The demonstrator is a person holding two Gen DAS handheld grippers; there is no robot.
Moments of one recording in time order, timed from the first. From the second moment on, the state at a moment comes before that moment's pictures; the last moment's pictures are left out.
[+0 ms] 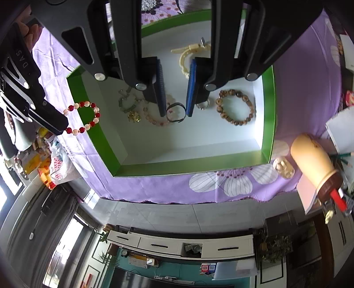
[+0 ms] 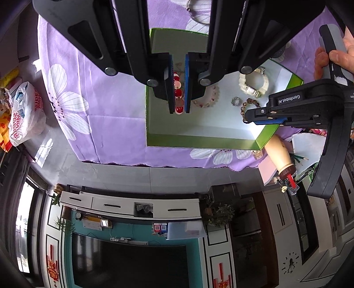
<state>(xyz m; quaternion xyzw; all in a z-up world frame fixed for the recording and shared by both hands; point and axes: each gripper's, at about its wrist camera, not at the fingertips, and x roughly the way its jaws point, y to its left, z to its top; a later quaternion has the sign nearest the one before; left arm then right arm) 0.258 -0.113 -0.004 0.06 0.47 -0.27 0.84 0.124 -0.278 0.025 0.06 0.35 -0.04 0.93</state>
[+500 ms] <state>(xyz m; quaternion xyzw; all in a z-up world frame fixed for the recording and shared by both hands) 0.273 -0.134 -0.022 0.10 0.48 -0.26 0.83 0.159 -0.292 0.005 0.07 0.39 -0.06 0.92</state>
